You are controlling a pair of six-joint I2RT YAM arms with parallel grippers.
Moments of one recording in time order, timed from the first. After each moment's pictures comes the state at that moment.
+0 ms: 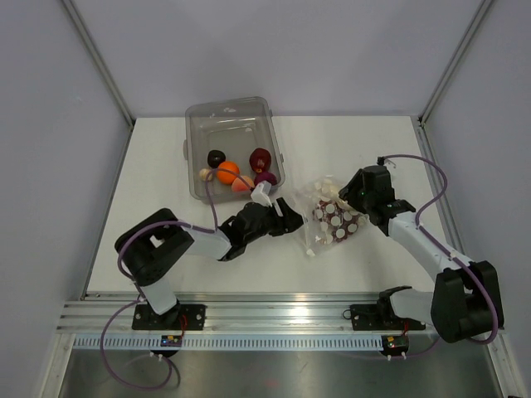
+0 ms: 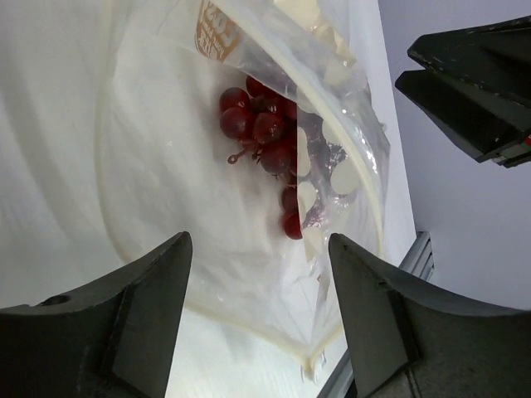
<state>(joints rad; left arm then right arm) -0.87 1.75 0.66 0.74 0.01 -0.98 0.26 1.23 0.73 -0.19 0.12 0.76</state>
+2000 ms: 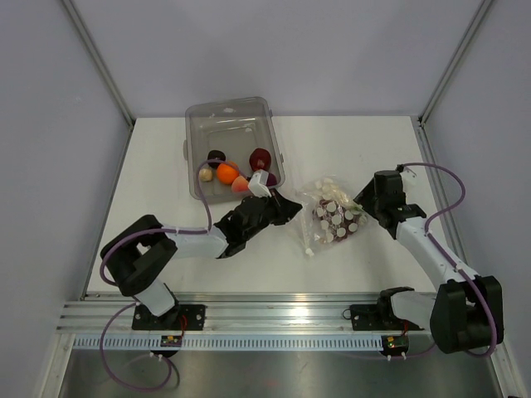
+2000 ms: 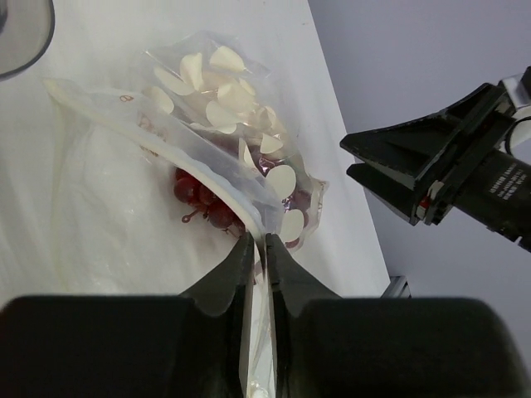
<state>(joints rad) -0.89 1.62 0.69 0.70 -0.12 -0.95 0.18 1.16 0.72 -0.32 0.24 0.76</state>
